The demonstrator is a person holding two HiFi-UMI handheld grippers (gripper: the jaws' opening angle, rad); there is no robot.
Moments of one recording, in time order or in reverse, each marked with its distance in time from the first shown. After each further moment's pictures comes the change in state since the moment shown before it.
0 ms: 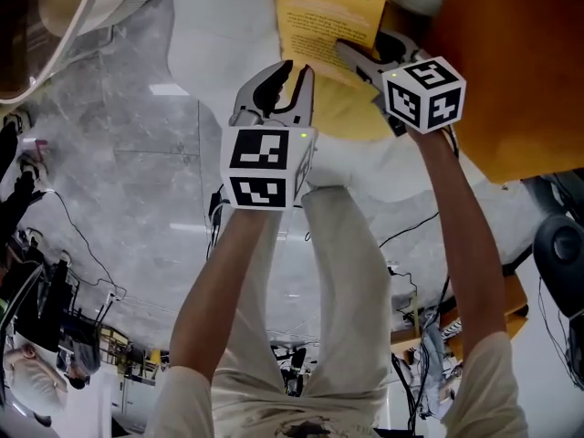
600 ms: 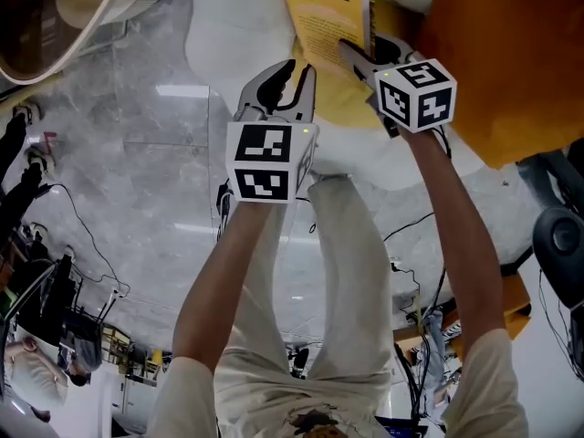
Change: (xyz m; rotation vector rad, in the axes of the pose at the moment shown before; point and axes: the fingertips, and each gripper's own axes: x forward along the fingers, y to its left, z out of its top) left arm -0.045 -0.014 0.021 0.017 -0.010 -0.003; right arm -0.031 0.036 0.019 0.014 0.006 -0.055
